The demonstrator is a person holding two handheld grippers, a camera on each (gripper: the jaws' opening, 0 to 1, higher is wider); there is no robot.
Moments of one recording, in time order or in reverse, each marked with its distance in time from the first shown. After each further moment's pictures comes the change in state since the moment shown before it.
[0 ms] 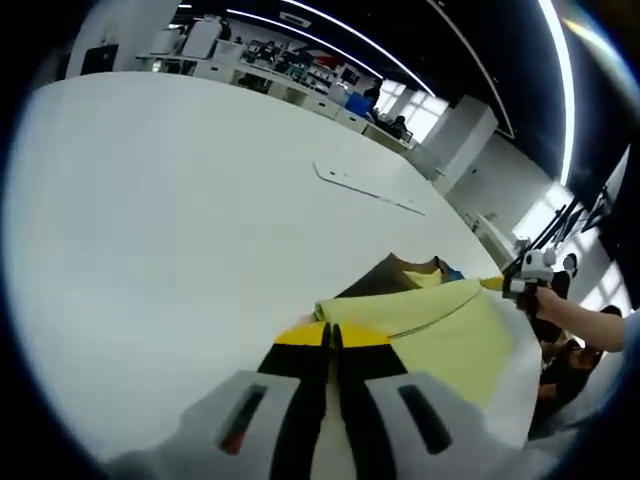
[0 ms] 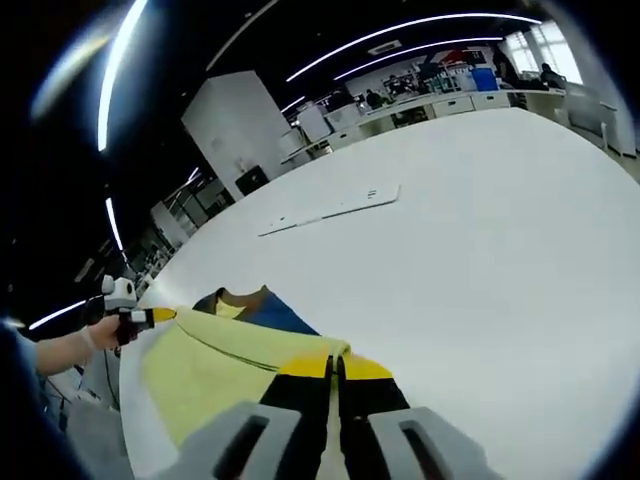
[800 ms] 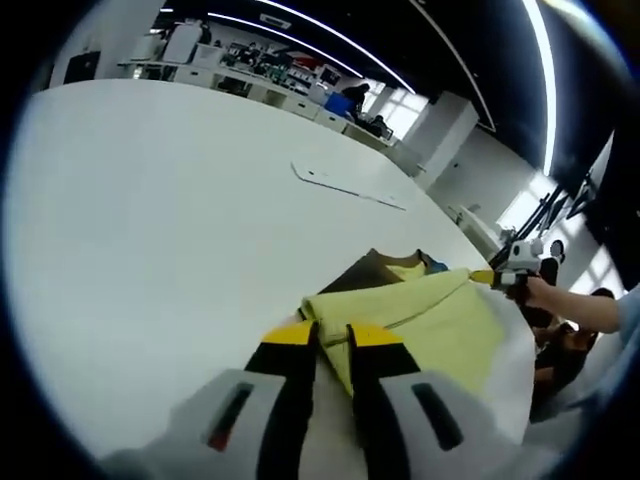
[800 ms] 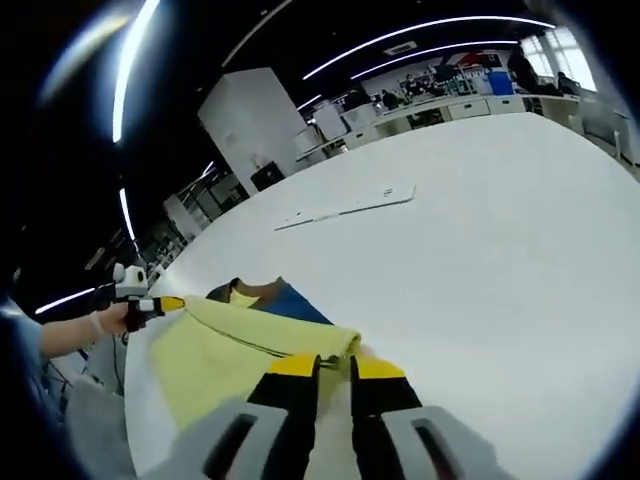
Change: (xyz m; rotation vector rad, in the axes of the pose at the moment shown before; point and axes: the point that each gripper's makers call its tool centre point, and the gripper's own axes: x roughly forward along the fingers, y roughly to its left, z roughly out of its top) left arm -0.003 -0.015 -0.003 0.086 0.004 -0.083; right arm -0.011 0.014 -0.007 -0.058 0.000 0.063
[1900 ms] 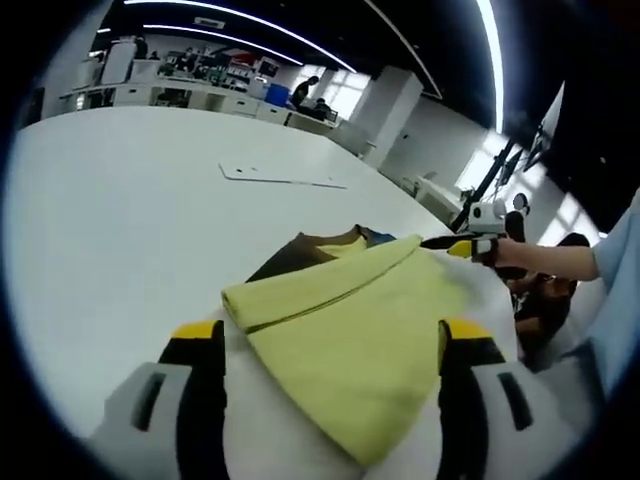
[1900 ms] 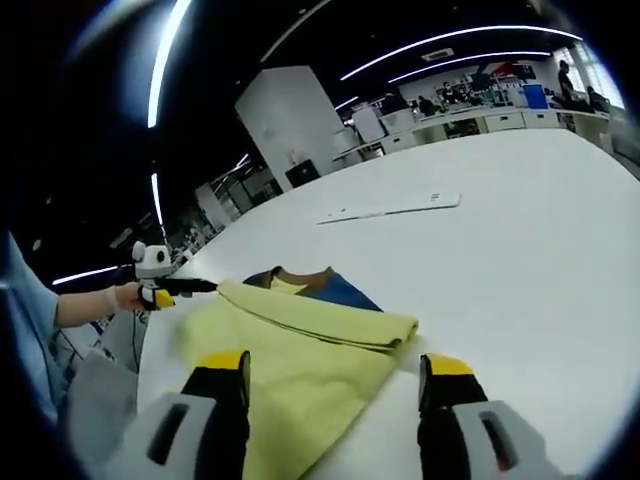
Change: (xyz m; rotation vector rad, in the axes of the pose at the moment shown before) left arm -0.006 -0.051 -0.013 0.148 0.062 -0.175; right arm -0.002 0.034 -0.008 -0.081 -0.007 0.122
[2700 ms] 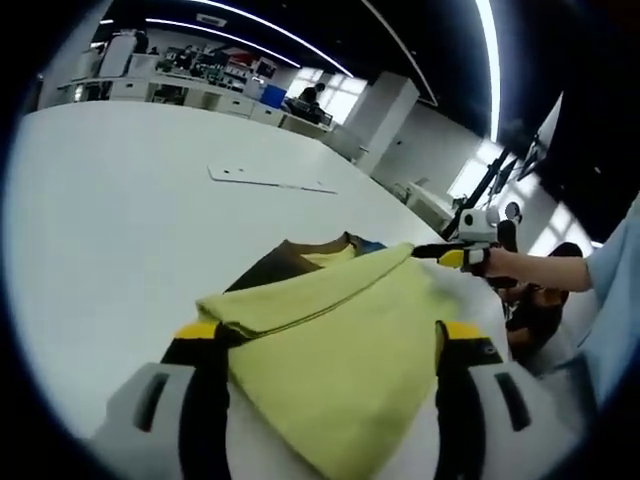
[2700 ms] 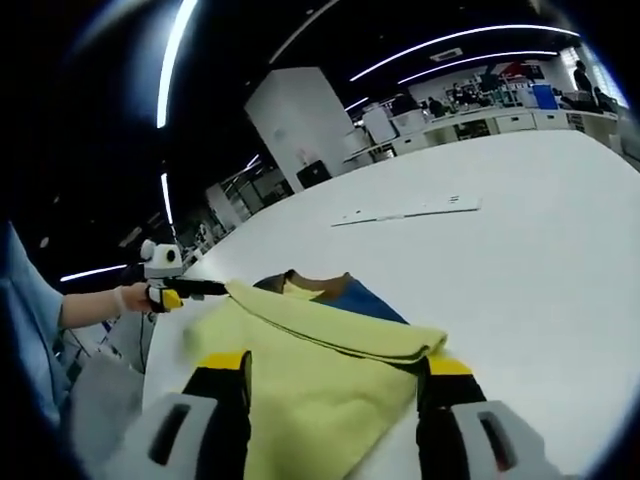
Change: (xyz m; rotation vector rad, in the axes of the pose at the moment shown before) left arm 0.015 -0.015 0.009 -0.021 -0.033 -0.049; right arm 0.018 0.016 0.005 -0.013 -0.002 0.052
